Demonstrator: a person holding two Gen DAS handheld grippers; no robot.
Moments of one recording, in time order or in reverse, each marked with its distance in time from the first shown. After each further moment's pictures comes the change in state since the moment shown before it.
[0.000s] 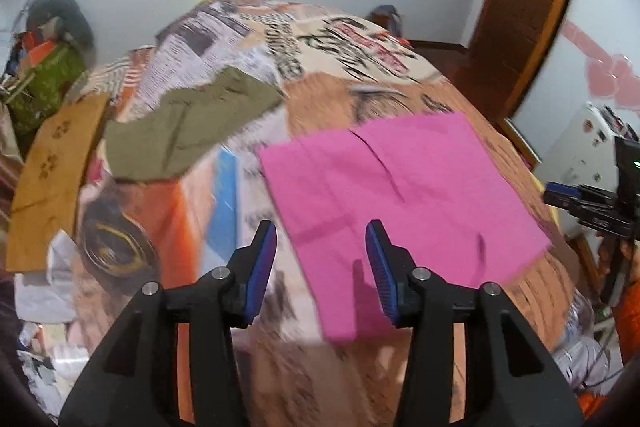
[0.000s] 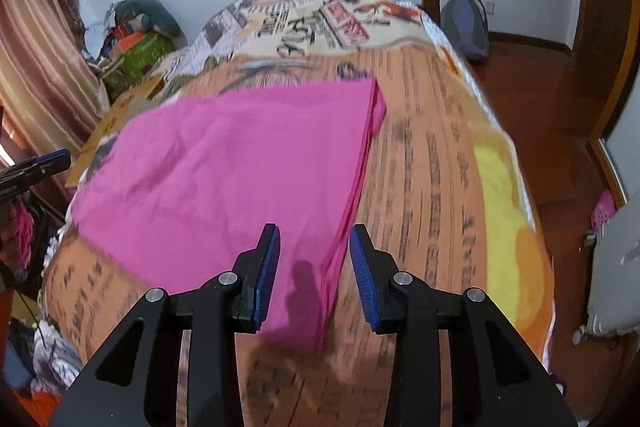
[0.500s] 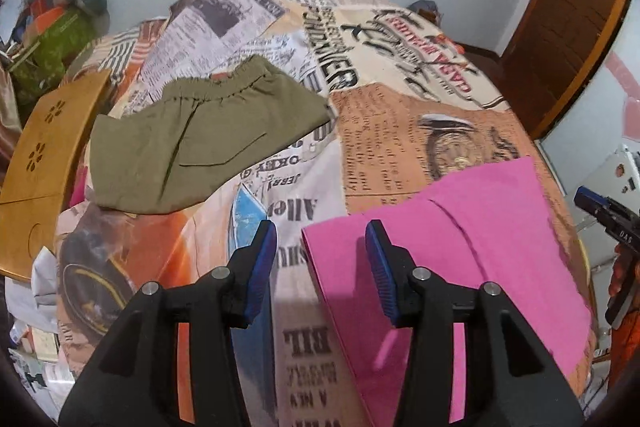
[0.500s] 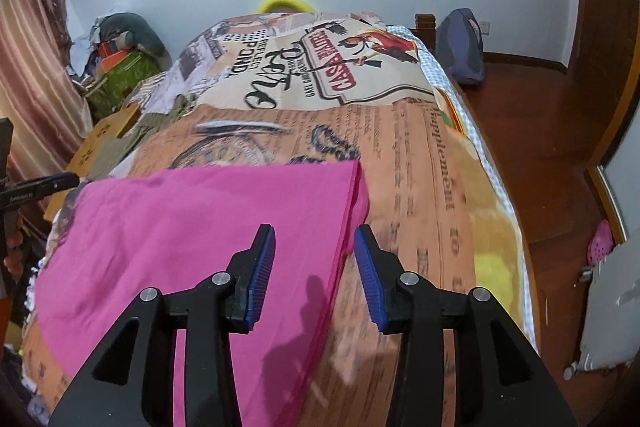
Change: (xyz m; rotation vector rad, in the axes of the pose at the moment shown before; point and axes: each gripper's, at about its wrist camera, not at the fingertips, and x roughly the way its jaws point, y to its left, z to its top) left arm 0.100 0.049 0.061 -0.111 0.080 0.040; right arm 0.061 -0.025 0.074 -0.005 -0.034 -0.045
